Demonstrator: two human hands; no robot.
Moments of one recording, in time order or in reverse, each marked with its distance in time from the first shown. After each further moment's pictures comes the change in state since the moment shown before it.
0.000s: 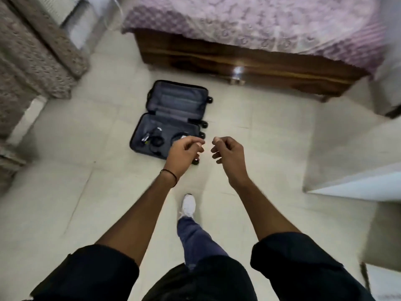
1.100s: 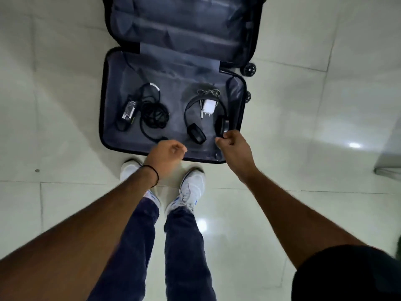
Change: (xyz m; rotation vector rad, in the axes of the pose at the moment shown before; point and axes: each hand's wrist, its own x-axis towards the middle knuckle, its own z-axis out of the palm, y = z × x) left_hand 0.478 -0.446 -0.178 0.267 -0.406 -0.576; right_hand 0.458 0.338 0.306 -0.506 0.027 0.585
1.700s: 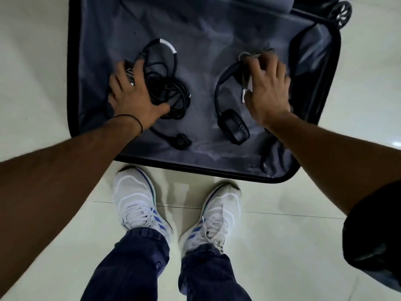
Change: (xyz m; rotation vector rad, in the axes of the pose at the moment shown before) left_hand 0.222 -0.126 -0.055 0.652 0.518 0.043; right_hand 0.240 0.046 0.113 -0.798 0.251 -0.595
